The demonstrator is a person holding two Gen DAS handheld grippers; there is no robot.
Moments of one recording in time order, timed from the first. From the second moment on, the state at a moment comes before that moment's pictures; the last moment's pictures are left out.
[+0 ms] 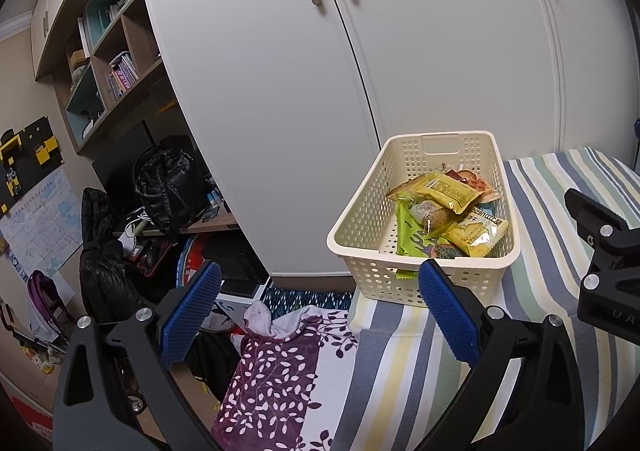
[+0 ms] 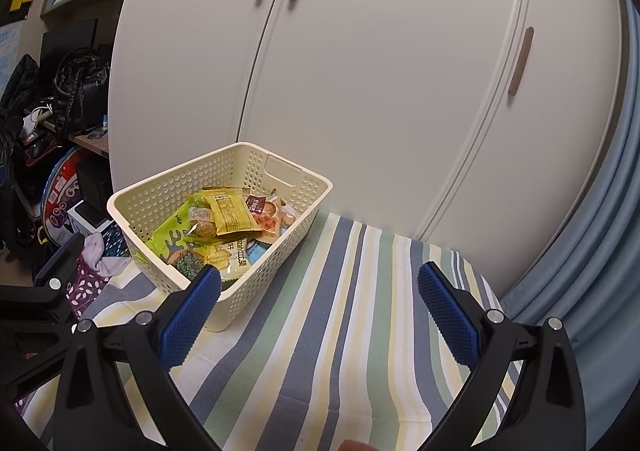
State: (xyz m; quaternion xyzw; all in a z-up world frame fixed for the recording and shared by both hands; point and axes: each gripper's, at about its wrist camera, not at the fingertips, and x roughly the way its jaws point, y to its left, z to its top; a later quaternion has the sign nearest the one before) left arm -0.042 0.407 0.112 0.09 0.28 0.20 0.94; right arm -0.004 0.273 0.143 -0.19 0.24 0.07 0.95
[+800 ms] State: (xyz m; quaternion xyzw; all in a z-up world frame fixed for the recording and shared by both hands) left arm -0.034 0.399 0.111 0.11 0.28 0.20 0.94; right arm 0.000 0.276 0.141 -0.19 0.25 0.08 0.95
